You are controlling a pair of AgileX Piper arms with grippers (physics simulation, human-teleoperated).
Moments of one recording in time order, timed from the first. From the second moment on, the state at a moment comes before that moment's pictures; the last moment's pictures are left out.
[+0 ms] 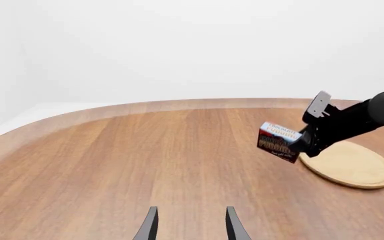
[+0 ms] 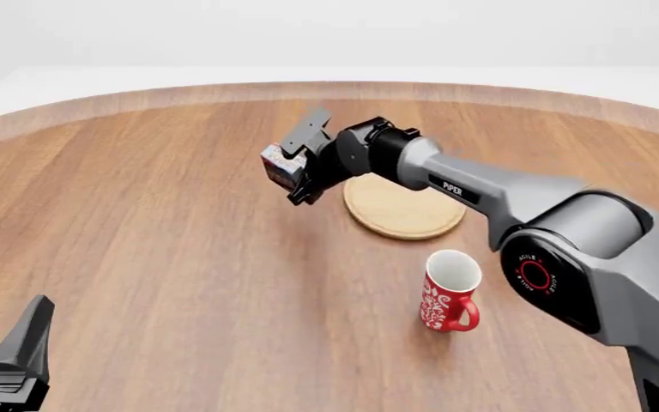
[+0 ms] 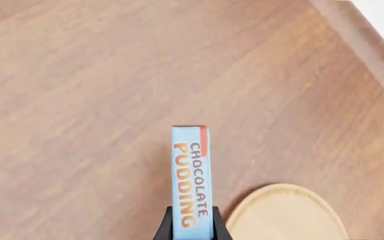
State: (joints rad) left arm 0.00 0.00 0.00 0.00 0.00; right arm 0.58 2.28 -1.92 0.50 -0.38
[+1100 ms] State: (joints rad) left arm 0.00 0.00 0.00 0.00 0.00; right arm 0.58 2.38 -2.06 0.65 -0.37
